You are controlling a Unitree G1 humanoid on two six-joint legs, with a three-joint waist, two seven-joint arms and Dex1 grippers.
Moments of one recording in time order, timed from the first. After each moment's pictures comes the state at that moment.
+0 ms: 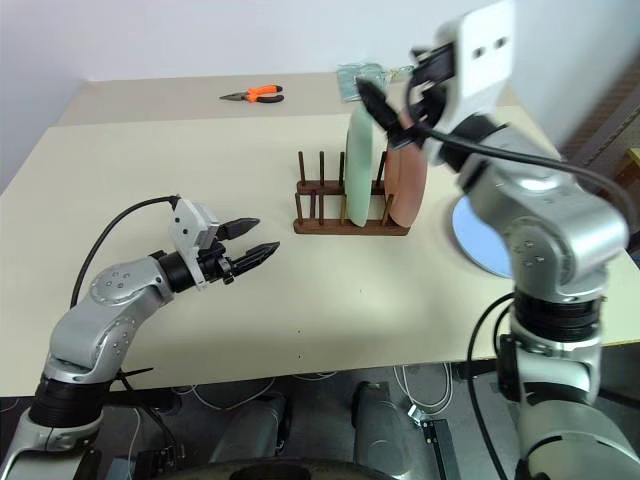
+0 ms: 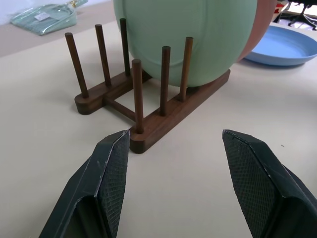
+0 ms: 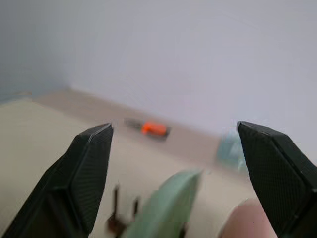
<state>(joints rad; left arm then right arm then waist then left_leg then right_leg) -0.22 0.53 -0.02 -0.39 -0.44 0.52 -0.65 -0.76 -0.66 -0.18 -0.44 0.68 0.78 0.19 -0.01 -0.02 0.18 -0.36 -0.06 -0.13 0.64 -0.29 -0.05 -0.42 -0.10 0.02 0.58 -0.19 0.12</state>
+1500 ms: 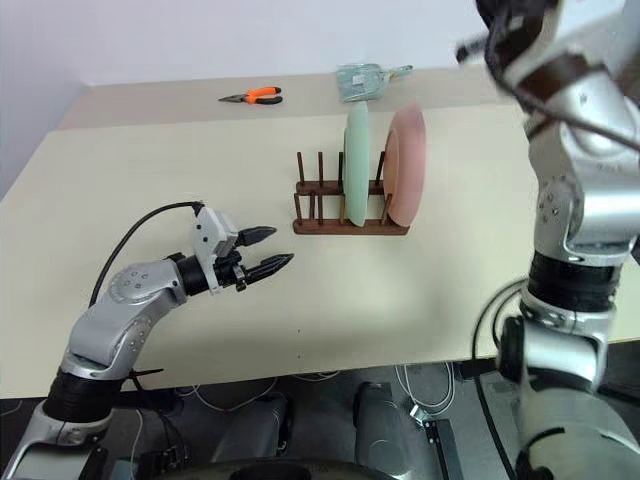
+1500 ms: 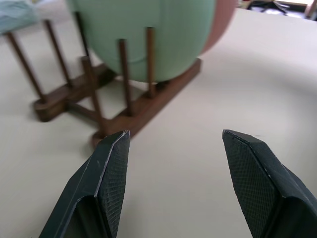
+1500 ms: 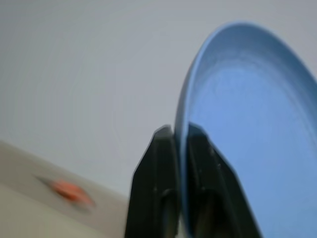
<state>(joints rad) -0.25 0.51 -0.06 -0.32 -0.38 0.45 -0.71 -0.96 -0.49 -0.25 -0.28 0.59 0.57 0.35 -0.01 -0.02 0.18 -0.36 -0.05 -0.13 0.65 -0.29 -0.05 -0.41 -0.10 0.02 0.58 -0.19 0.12</state>
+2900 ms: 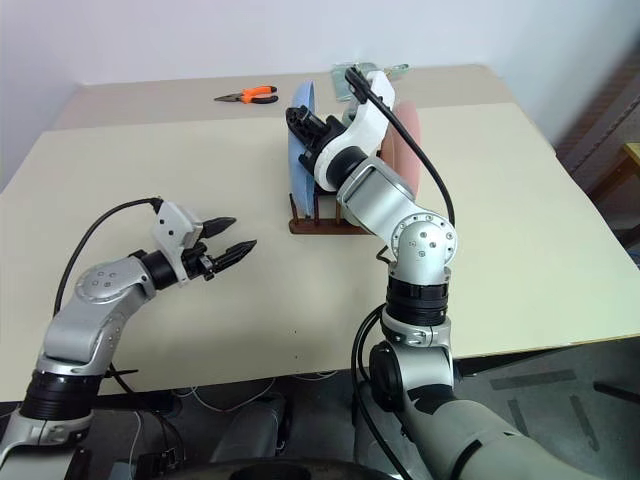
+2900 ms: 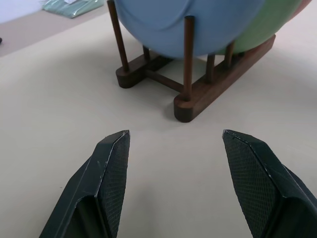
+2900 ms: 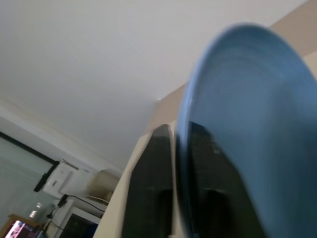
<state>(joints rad) -0.21 0.56 0.03 -0.23 -0.33 0.38 -0.70 -0.82 0.04 -0.17 -0.16 1.07 0.86 -0.35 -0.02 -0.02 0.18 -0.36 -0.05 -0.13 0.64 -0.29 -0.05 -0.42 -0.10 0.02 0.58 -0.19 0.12</state>
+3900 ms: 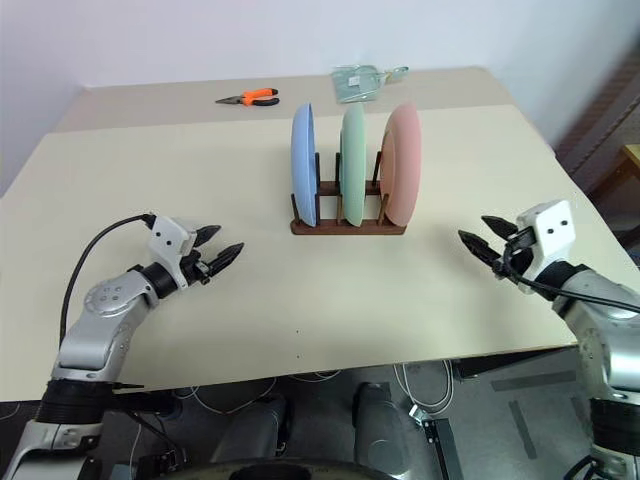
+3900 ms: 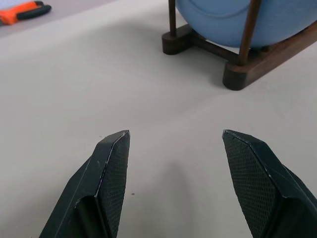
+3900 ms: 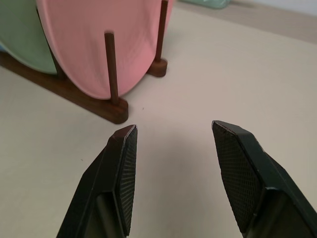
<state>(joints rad) -0.16 0.50 0.06 -0.08 -0.25 0.24 -0.61 -0.06 -0.76 -0.33 -0.08 0.45 0.33 0.71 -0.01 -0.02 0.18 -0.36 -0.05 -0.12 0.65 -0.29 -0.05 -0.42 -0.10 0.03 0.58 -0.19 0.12</state>
